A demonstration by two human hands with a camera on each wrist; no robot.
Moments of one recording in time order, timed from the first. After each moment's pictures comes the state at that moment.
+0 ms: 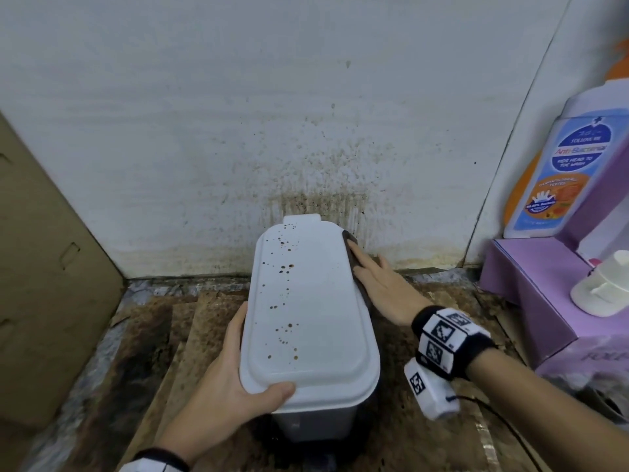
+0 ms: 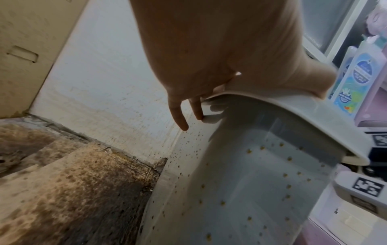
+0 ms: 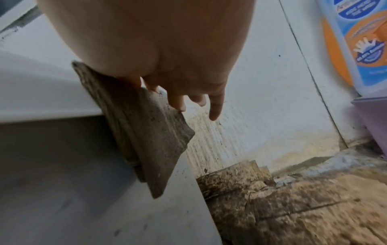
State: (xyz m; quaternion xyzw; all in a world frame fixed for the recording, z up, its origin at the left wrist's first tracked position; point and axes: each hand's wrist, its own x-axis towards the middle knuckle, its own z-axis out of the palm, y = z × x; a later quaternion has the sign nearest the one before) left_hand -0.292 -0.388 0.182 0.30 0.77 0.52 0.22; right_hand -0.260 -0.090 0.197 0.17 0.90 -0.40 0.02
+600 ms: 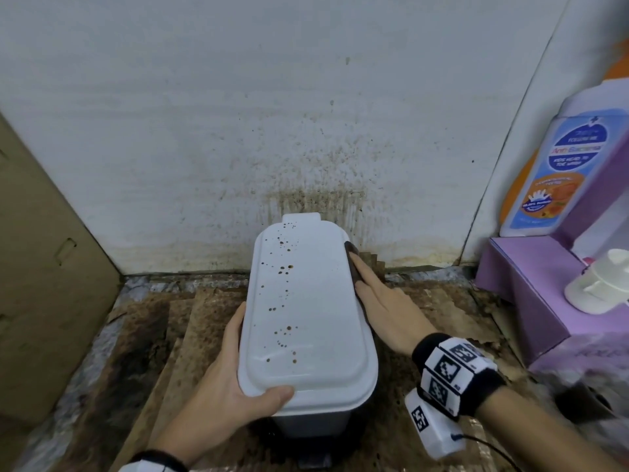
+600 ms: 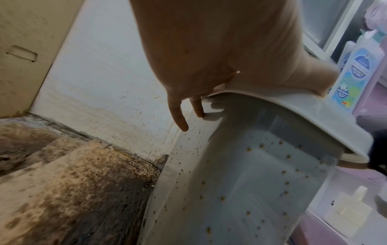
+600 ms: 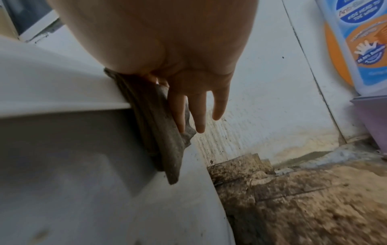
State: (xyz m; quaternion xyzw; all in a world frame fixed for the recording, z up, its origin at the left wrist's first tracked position) left_hand -0.287 -0.389 0.175 0.30 0.75 0.54 0.25; right_hand -0.228 -0.109 0.191 0.18 0.91 -0.38 -0.01
